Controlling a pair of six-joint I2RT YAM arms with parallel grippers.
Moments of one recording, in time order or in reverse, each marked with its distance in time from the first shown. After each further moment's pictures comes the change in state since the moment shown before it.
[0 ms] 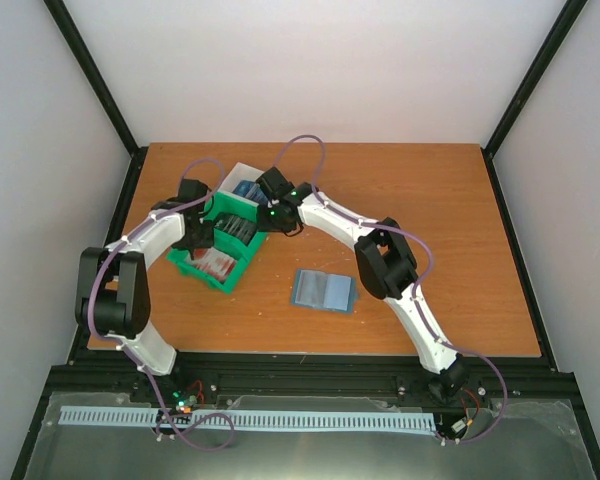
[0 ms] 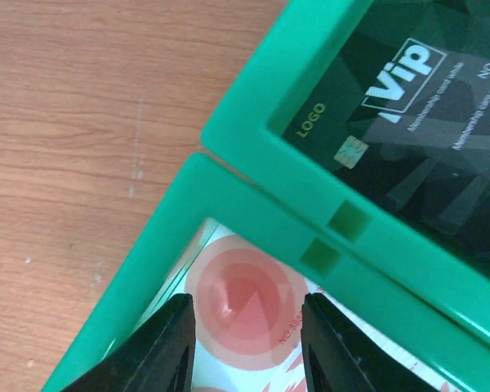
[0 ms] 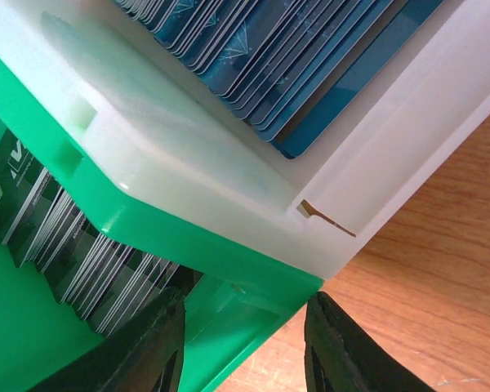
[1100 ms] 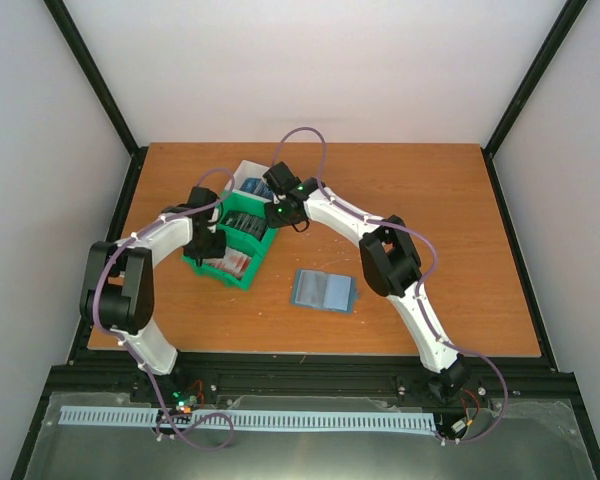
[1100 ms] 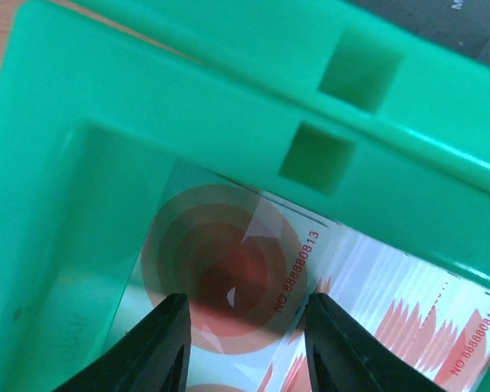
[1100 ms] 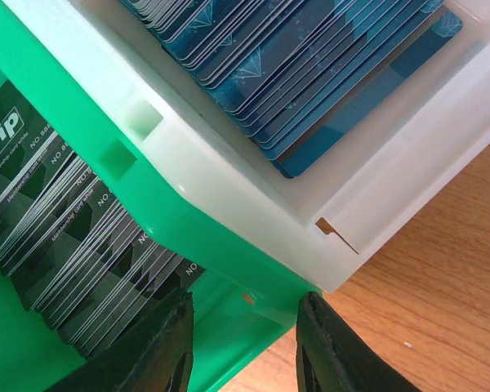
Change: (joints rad) left arm -0.042 0.035 -0.037 0.010 0.178 0.024; right arm -0.035 -0.010 0.002 -0.028 0.075 -0.246
